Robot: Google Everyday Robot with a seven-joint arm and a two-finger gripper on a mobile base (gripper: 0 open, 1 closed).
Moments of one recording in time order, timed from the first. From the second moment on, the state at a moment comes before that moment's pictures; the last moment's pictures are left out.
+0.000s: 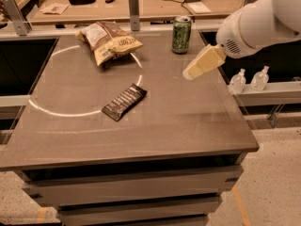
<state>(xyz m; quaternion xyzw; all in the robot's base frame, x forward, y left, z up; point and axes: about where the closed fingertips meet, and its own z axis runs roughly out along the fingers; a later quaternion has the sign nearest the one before) 0.602 -0.159 0.959 -0.43 0.80 -0.03 0.41</state>
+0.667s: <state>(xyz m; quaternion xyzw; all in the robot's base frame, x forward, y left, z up) 0.664 -0.118 0.938 -0.46 0.79 -0.03 0.40</state>
